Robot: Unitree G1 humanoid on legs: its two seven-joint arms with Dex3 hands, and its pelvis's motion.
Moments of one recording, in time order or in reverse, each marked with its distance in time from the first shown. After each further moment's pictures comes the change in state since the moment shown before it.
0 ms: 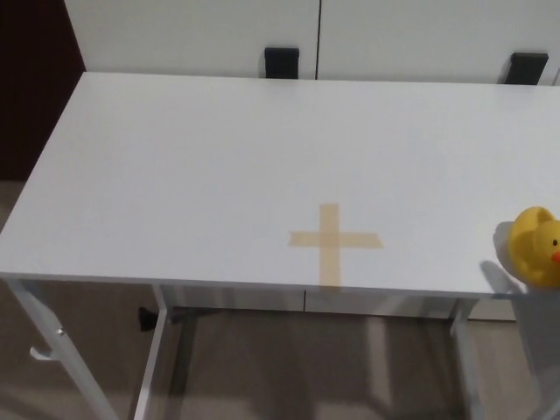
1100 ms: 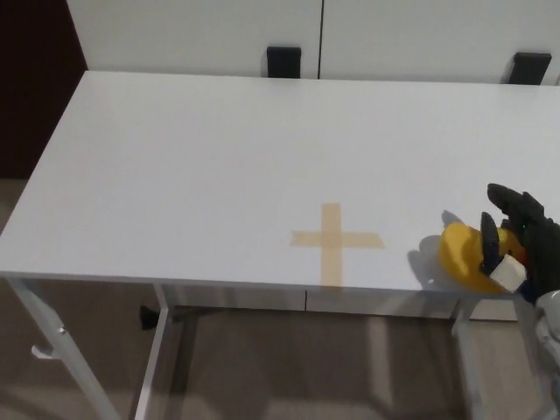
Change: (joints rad) left_arm -0.019 -0.044 0.039 0.020 -0.027 0.001 -0.039; right_arm -0.048 0.245 0.068 -0.006 -0.079 0.006 -0.203
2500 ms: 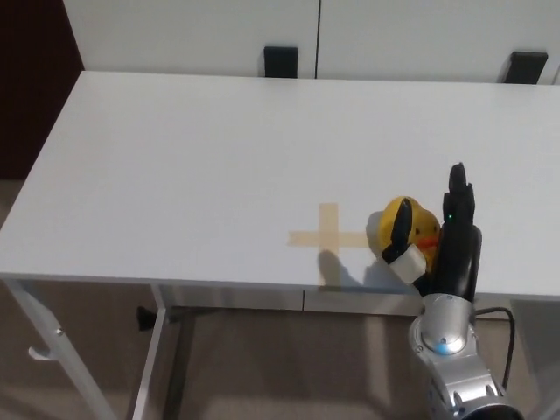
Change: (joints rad) left_arm 0.021 -0.006 -0.031 0.000 0.004 0.000 0.010; right_arm -0.037 0.316 0.029 0.034 -0.068 -0.157 -0.369
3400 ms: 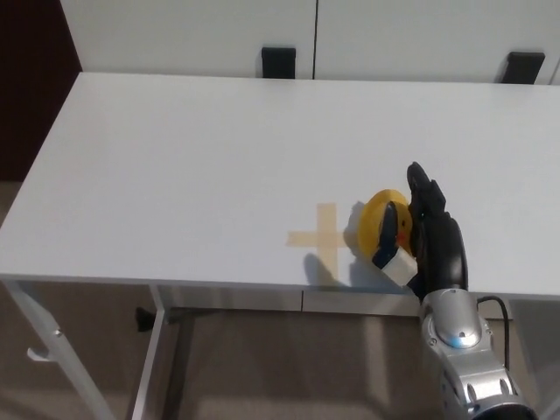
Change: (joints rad) left_arm -0.018 -0.001 -0.006 0.000 0.000 0.000 0.002; right_arm 0.024 -0.027 0.015 -0.088 0.080 0.101 0.298
